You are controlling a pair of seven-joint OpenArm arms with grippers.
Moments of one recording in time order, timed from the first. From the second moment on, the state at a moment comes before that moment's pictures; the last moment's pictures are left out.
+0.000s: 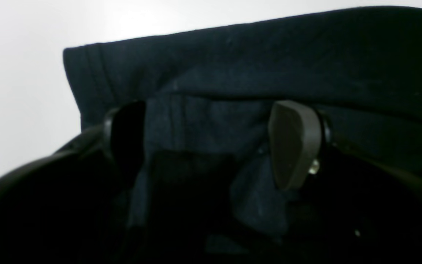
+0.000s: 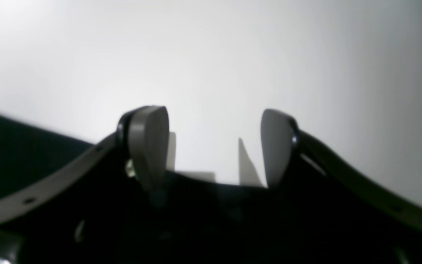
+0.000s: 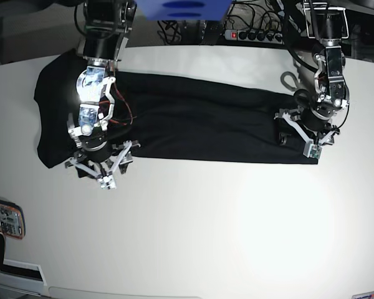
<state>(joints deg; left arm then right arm) 10.6 -16.2 -11.5 78.0 -9.3 -21.4 25.6 0.9 -3.7 12.4 87.2 -19.1 27.9 -36.9</state>
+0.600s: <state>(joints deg) 12.4 -20.0 -16.4 76.8 -11.2 -22.0 25.7 -0.4 -3.7 9.2 108.3 -19.4 28.4 -37.6</state>
